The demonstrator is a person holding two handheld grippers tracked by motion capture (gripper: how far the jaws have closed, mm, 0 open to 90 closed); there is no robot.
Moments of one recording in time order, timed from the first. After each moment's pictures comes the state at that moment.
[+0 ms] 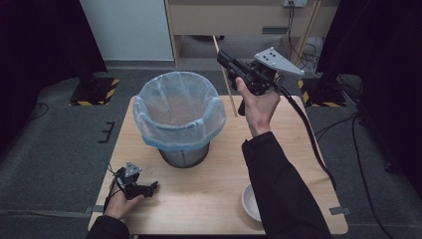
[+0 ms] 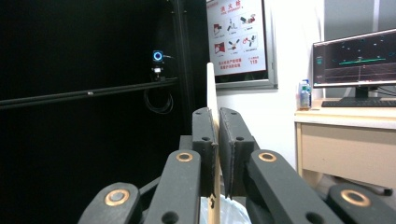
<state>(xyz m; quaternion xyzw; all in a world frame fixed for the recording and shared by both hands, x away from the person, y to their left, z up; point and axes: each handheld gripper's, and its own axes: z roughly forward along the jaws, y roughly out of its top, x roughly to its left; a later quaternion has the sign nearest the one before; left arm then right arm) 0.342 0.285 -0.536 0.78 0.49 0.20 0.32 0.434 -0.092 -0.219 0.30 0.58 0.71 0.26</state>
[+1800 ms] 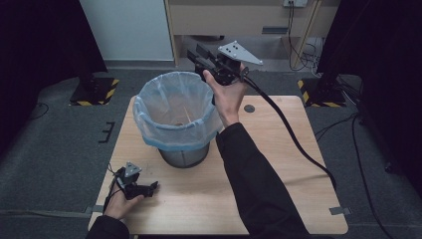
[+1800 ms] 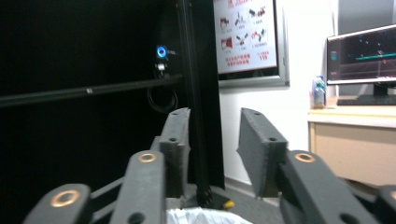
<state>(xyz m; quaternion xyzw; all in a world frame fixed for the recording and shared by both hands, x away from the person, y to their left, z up) 0.343 0.285 -0.536 0.78 0.49 0.20 0.32 0.479 -0.031 -0.233 0.29 0.59 0.71 0.25</state>
